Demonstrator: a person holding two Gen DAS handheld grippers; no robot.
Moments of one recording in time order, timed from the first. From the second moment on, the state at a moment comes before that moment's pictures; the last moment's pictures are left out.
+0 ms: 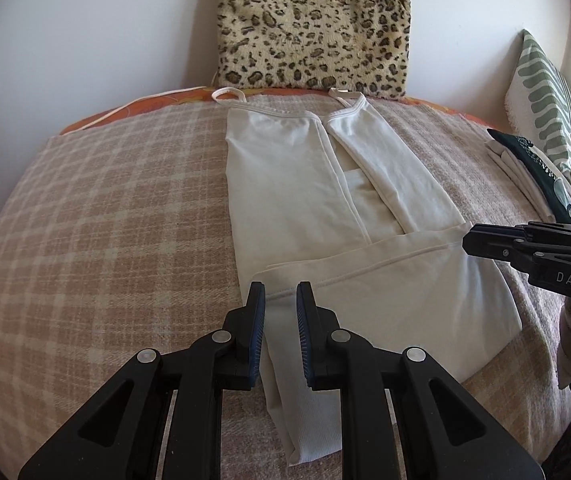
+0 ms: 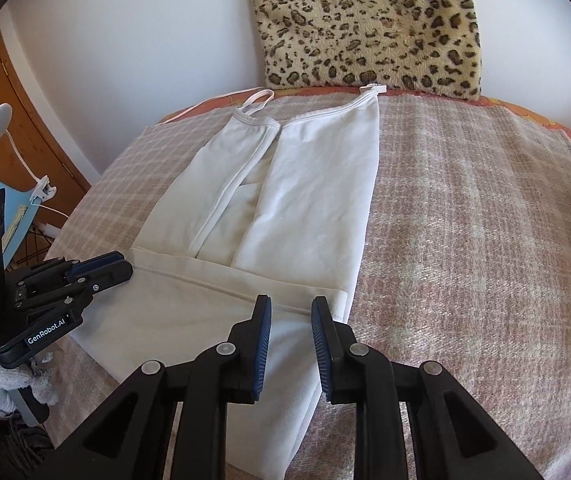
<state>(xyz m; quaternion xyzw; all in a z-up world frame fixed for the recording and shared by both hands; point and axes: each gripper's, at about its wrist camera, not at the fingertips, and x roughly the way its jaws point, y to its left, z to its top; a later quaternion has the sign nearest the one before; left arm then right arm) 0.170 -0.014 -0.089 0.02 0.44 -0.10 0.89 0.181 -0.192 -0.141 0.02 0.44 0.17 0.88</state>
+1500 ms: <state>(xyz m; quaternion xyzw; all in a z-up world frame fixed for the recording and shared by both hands) 0.150 0.037 -0.078 -0.09 0.44 -0.10 0.89 0.120 -0.206 -0.109 -0.02 0.38 0.21 0.90</state>
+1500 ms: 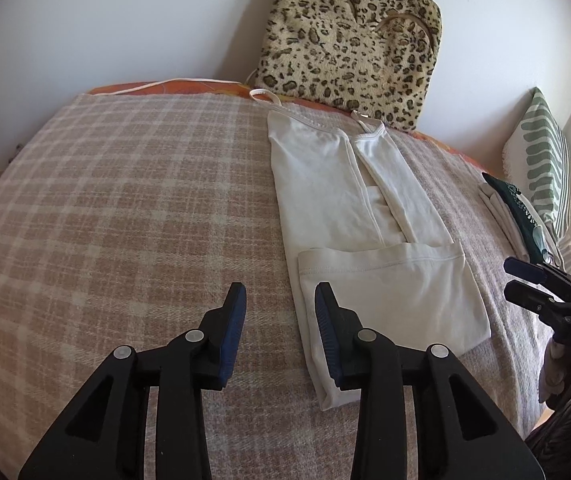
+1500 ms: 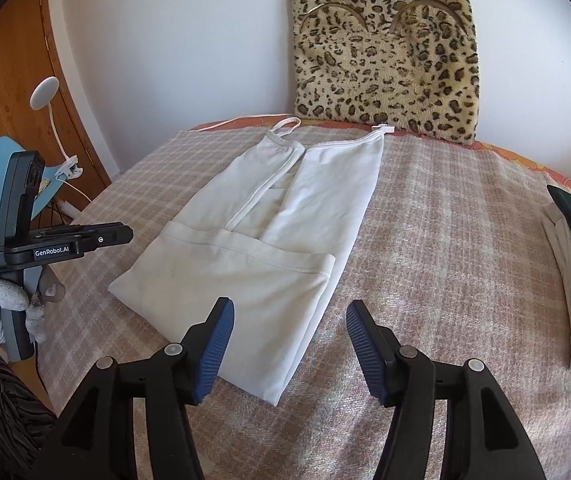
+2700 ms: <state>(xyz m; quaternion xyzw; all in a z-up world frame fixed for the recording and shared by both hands) 0.343 0.051 -0.121 -0.26 0.46 -0.17 0.83 0.335 -0.251 -0.132 0.21 0.42 0.22 0.86</state>
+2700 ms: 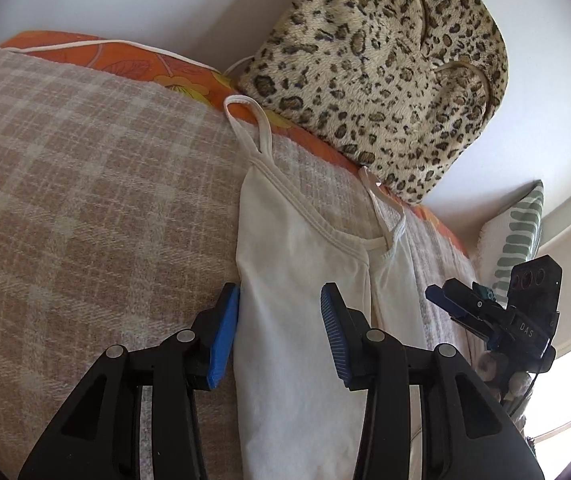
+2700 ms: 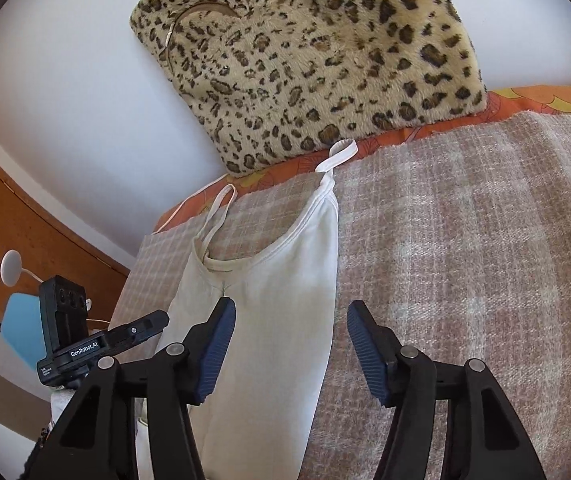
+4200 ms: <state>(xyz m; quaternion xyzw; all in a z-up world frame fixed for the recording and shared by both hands) 0.426 0.069 -0.148 -0.35 0.45 -0.20 0.80 0.409 -0.256 -0.158 0.29 0.43 0.24 0.82</state>
